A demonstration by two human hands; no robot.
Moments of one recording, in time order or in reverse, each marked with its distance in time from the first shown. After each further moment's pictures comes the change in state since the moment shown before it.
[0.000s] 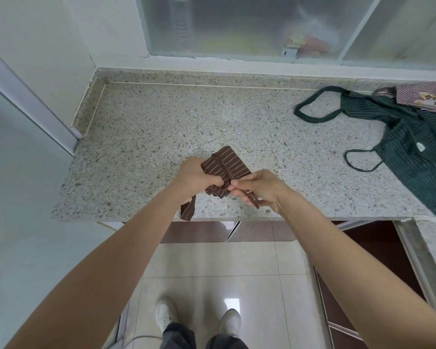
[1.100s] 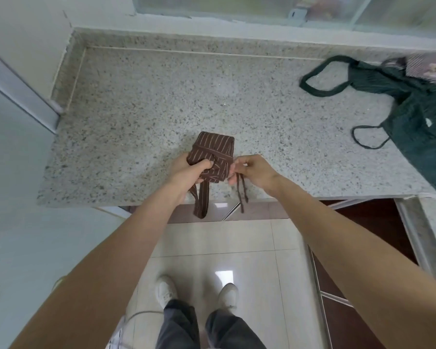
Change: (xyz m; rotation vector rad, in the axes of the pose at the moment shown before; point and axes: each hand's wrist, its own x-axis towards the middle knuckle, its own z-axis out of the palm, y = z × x) left_hand 0.015 -0.060 0.007 -0.482 0.078 -0.189; right_hand 0.055 0.035 0.018 -0.197 0.051 -0.148
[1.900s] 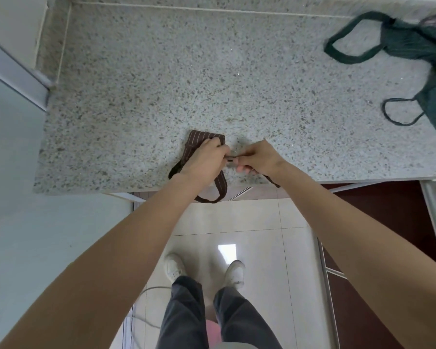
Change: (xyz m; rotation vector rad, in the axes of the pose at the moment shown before) left_hand 0.053 -0.040 -0.006 1.169 -0.216 0.568; right_hand 0.038 0.020 0.029 -0.148 0.043 0.126
